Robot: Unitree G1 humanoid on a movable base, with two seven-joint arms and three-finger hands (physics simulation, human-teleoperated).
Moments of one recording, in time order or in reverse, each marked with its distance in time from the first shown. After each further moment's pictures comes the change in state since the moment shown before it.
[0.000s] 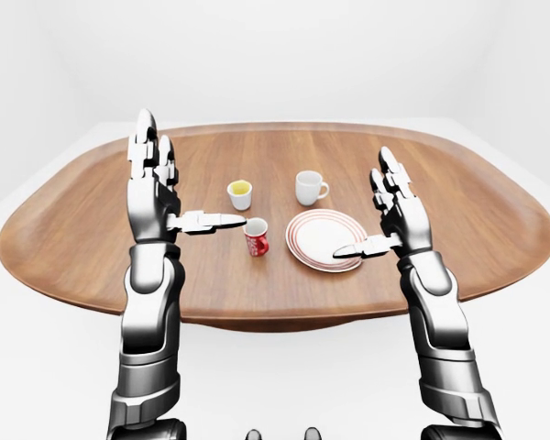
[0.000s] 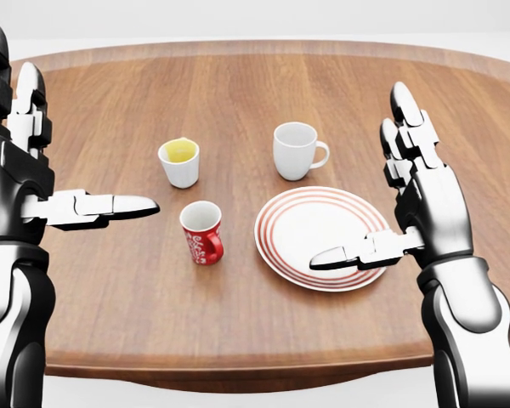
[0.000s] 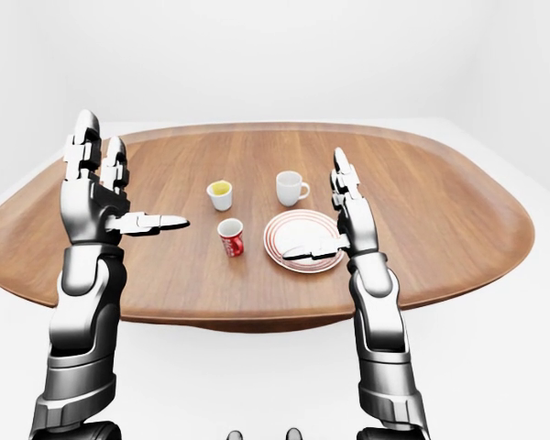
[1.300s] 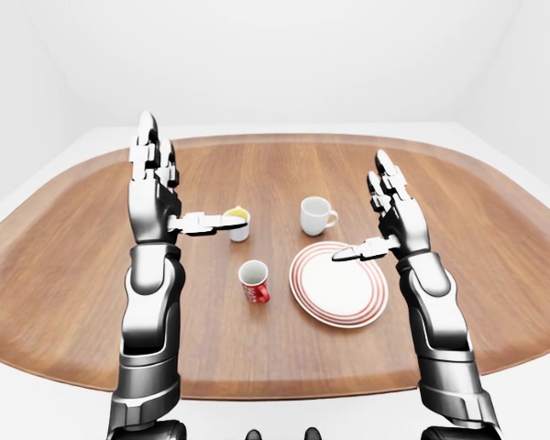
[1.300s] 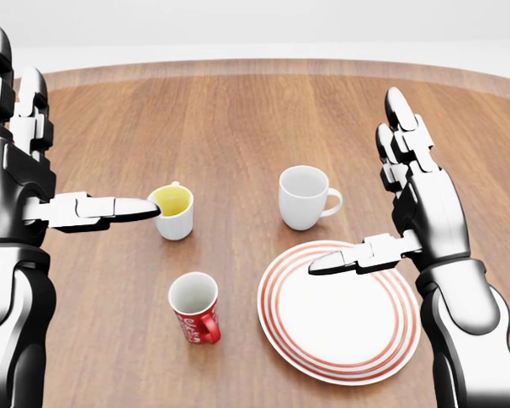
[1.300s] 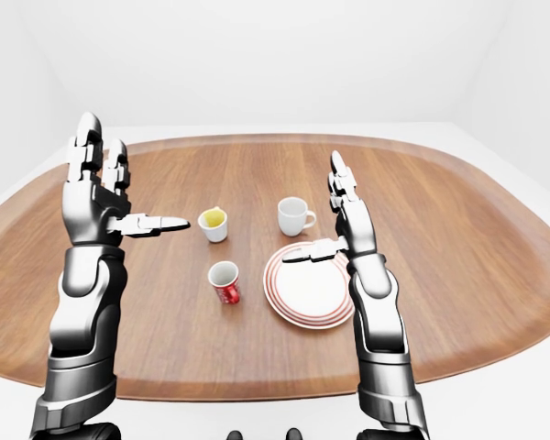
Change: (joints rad) left arm 0.007 -0.001 -0.002 0.001 0.004 0.000 -0.003; right arm 0.007 0.001 0.003 0.005 -0.008 0.000 0.019
